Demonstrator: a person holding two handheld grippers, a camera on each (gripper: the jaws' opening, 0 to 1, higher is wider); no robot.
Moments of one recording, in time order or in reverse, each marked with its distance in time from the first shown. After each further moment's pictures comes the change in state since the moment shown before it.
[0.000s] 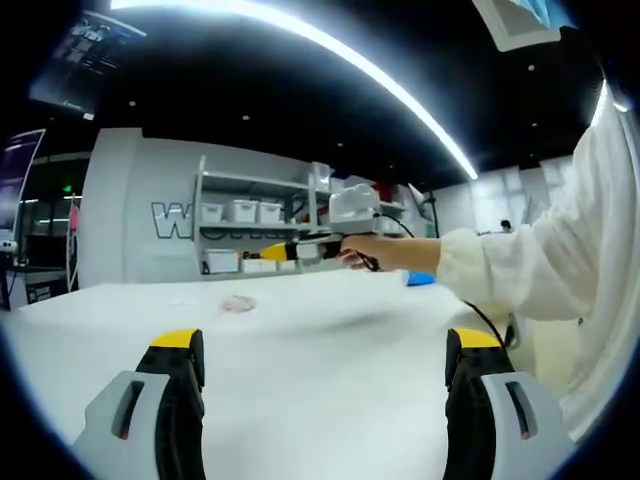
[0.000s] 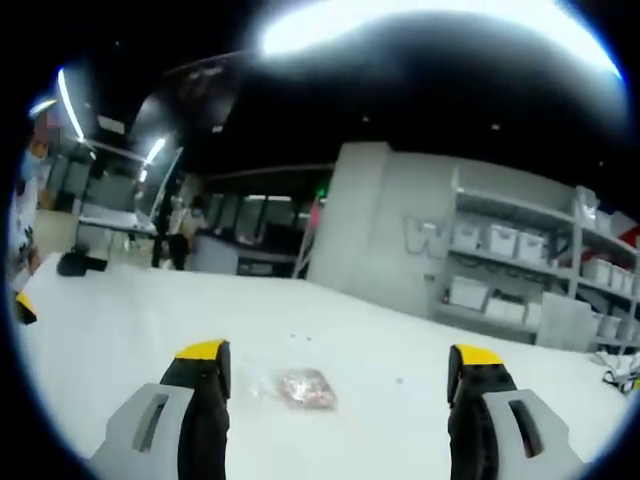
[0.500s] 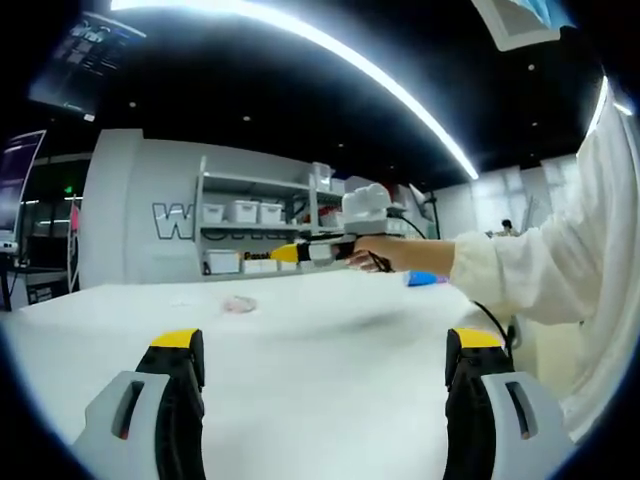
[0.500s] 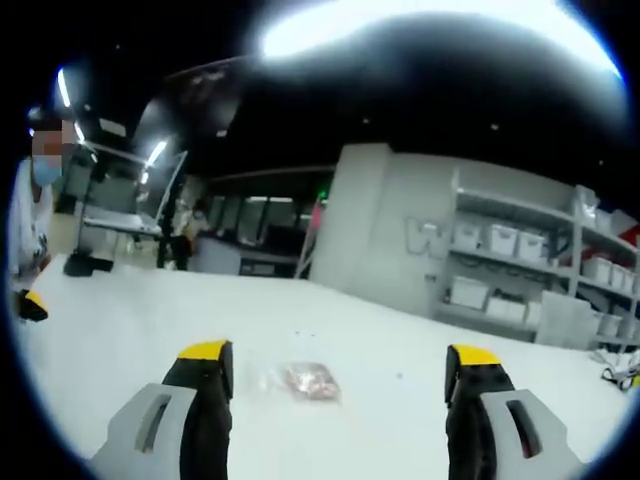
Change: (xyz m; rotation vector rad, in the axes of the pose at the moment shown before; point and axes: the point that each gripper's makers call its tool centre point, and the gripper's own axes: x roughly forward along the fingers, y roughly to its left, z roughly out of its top) left arm -0.001 0.001 0.000 0.003 -0.004 0.004; right arm -0.022 0.008 -0.001 0.001 -0.003 0.007
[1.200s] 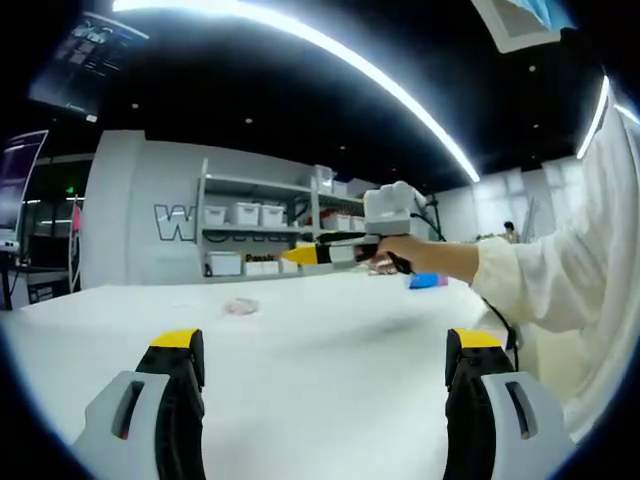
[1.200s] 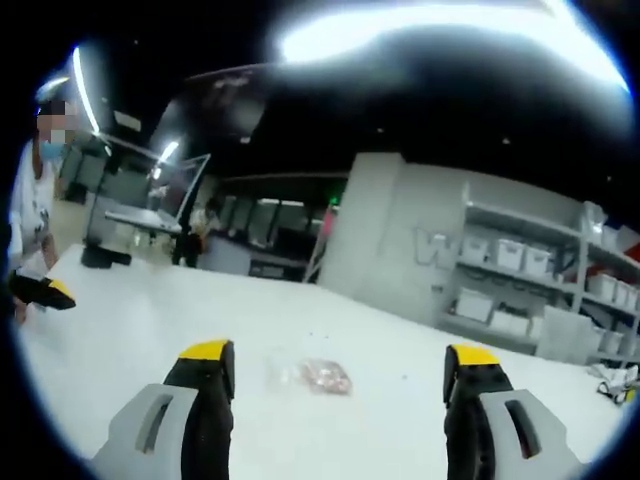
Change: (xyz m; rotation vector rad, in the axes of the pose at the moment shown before) left arm 0.000 0.000 0.003 -0.004 -0.011 0.007; right arm -0.034 0.020 0.010 -0.045 -0.028 0.044
